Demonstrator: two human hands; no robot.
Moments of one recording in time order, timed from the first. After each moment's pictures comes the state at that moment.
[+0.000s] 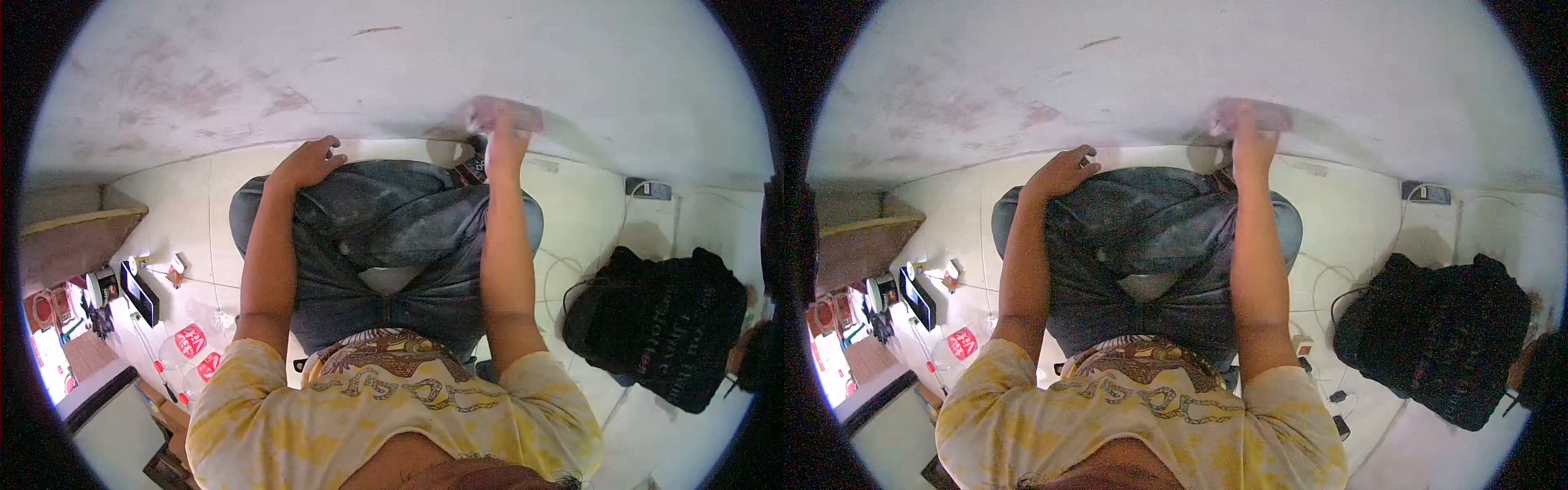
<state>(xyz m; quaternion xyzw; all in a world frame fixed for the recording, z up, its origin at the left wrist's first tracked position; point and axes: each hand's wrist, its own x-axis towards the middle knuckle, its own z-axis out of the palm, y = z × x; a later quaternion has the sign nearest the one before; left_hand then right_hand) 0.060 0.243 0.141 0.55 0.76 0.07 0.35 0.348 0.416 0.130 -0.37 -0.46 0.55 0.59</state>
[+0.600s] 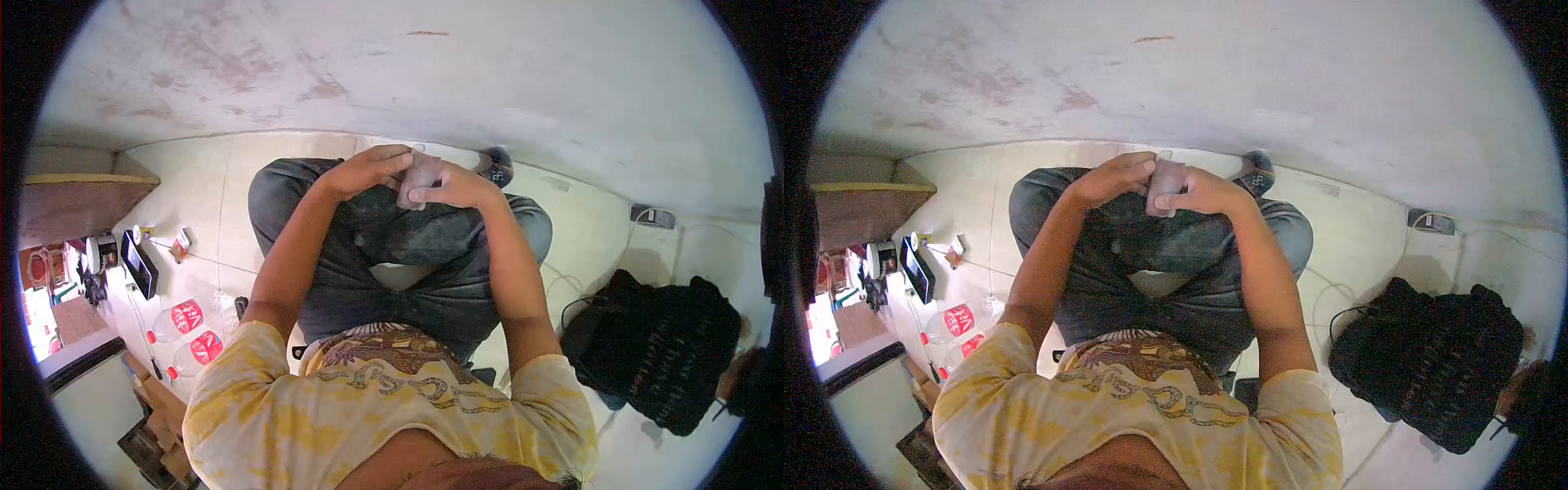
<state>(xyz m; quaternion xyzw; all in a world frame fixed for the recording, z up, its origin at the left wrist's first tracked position) 0.125 0.236 0.167 0.39 0.50 0.40 0.66 0.324 0.353 0.137 -0.15 -0.79 0.60 0.00</state>
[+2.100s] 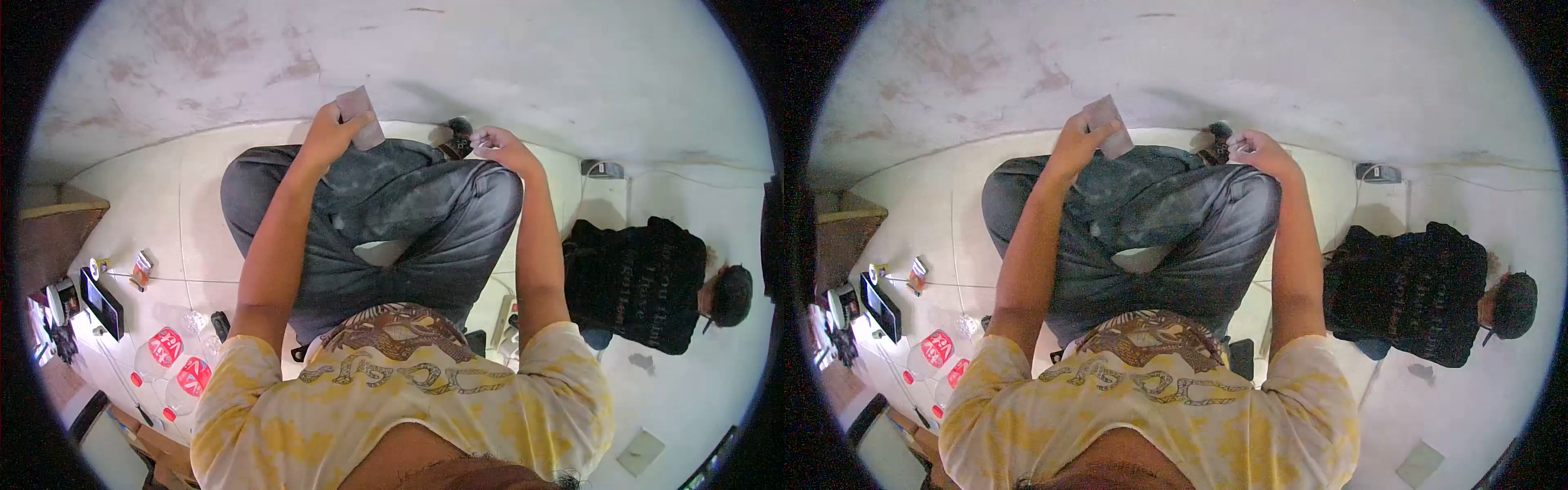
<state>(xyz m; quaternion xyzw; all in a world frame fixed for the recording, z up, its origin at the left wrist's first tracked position) 0.110 0.230 0.165 0.36 0.60 0.54 0.47 0.448 0.412 0.148 -0.41 -0.74 0.53 0.02</state>
